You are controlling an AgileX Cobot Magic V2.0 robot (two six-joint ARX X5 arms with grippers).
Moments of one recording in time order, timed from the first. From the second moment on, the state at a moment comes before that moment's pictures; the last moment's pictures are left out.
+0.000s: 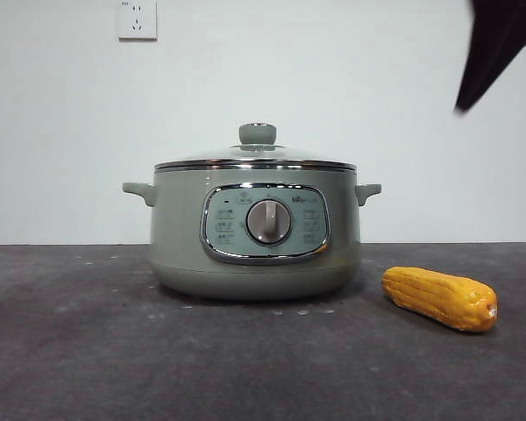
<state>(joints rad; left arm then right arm) 0.01 0.57 1.00 -0.82 0.42 -0.02 0.21 1.17 1.01 -0.83 -0.27 -0.05</state>
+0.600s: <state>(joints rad) 0.01 0.57 1.00 -0.82 0.42 -0.02 0.33 1.56 1.01 -0.67 -0.13 -0.05</state>
